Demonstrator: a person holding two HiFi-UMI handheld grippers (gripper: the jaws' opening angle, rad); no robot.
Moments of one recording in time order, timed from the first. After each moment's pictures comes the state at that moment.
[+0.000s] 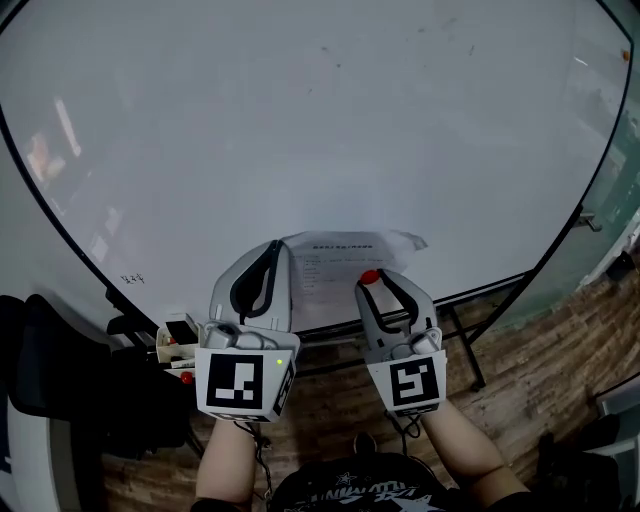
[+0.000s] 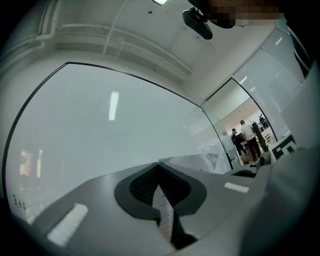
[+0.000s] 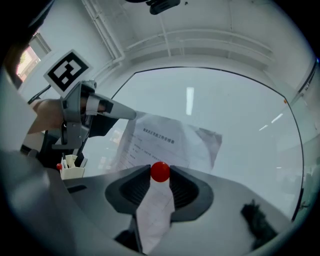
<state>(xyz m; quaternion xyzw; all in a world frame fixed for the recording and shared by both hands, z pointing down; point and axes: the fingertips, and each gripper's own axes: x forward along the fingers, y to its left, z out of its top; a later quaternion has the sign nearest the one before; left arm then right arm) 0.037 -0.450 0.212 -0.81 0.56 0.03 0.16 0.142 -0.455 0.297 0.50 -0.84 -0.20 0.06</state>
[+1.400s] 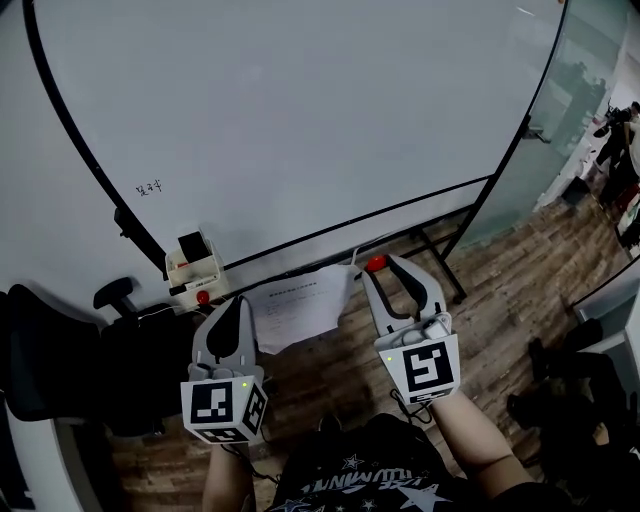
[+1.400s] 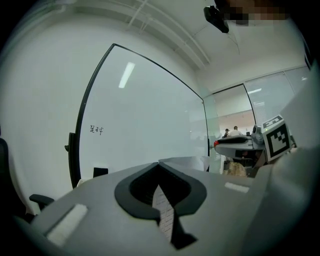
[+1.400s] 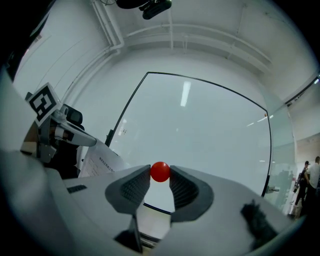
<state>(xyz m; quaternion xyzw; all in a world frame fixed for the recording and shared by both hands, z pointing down) -0.113 -0.259 0.370 -0.84 0.54 -0.03 -0.02 0.078 -0.257 0.344 0.57 -0.80 -0.15 0.11</state>
